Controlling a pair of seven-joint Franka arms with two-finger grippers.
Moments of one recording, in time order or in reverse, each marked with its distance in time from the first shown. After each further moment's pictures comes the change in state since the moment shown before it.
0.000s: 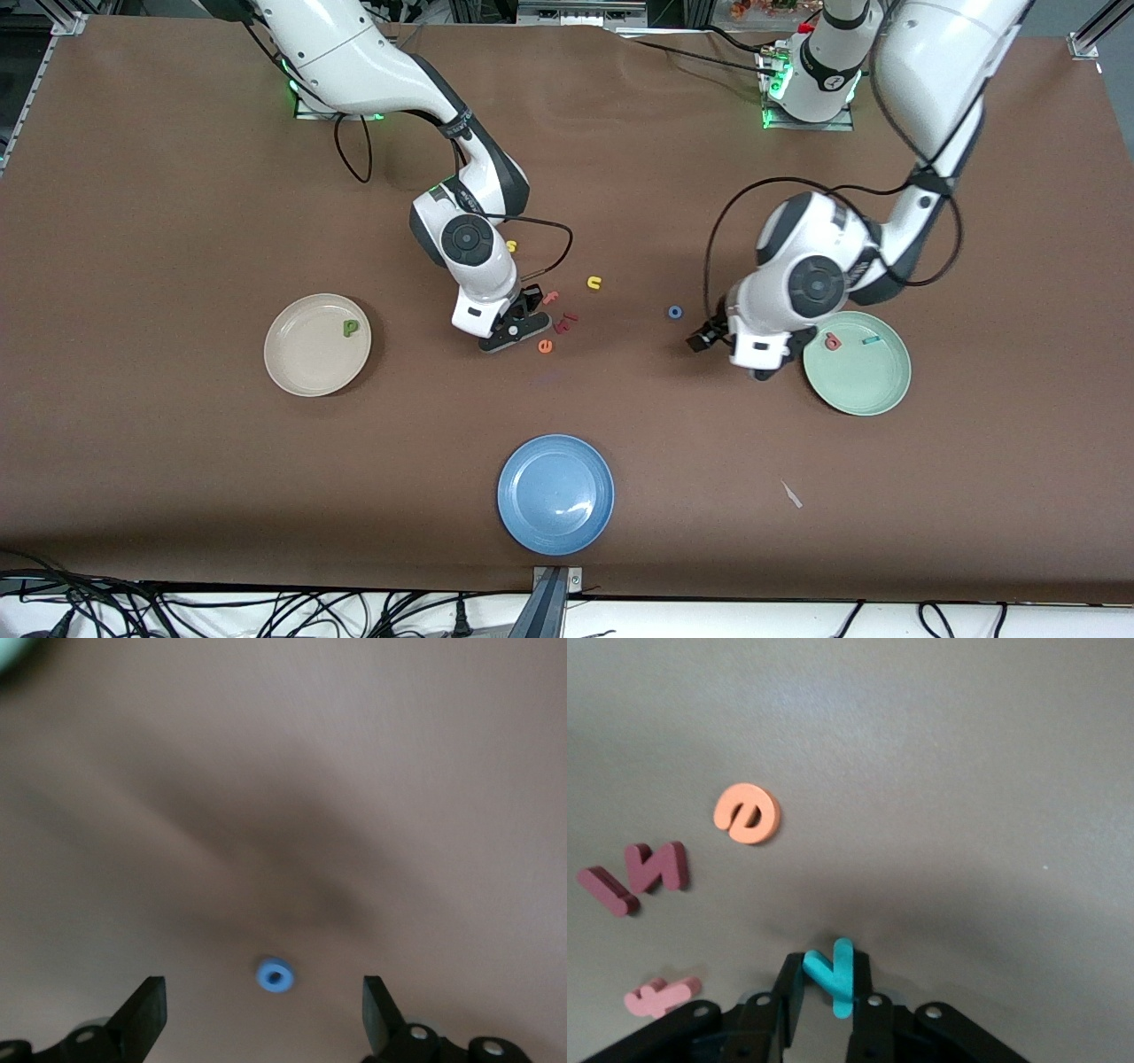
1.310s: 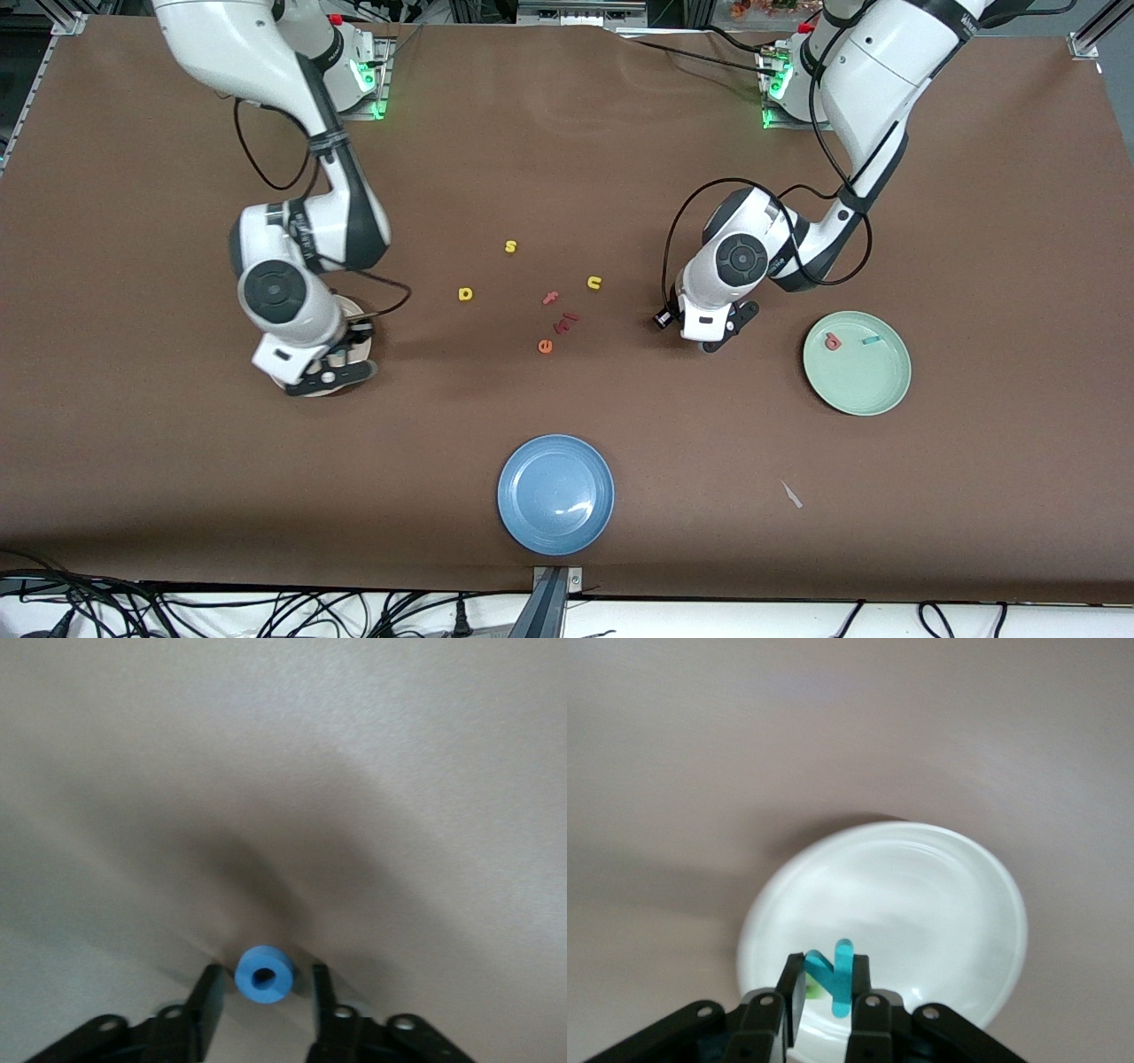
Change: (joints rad) left arm -0.064 0.053 0.004 -0.164 0.065 0.264 -0.123; right arm -0.056 -0.164 -0.422 -0.053 -0.003 -0.300 -0.291
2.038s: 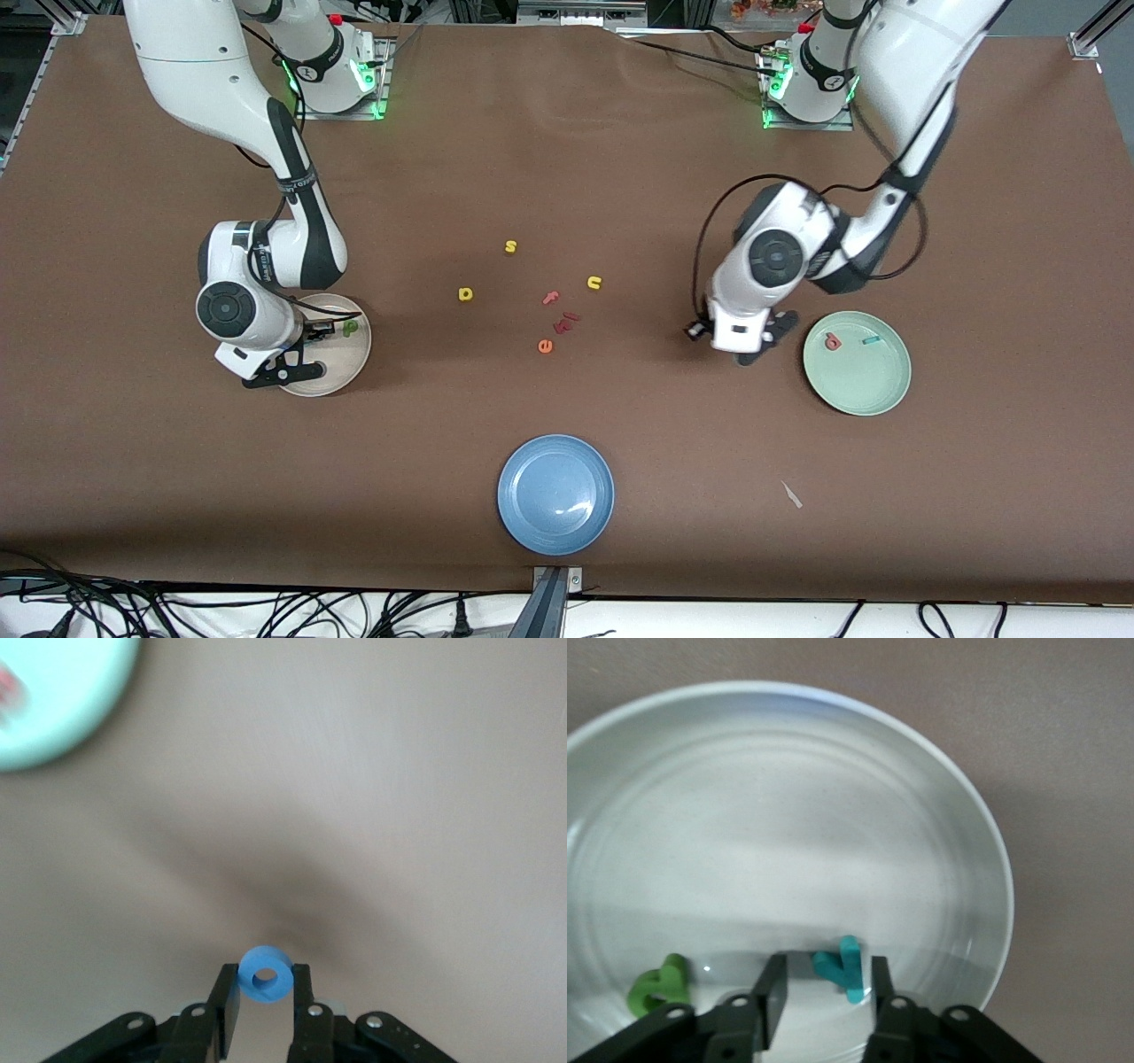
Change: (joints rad) left arm 0.121 -0.162 0.006 0.063 0.076 -0.210 0.096; right arm -0.077 0.042 0.000 -0.130 0.061 0.114 -0.028
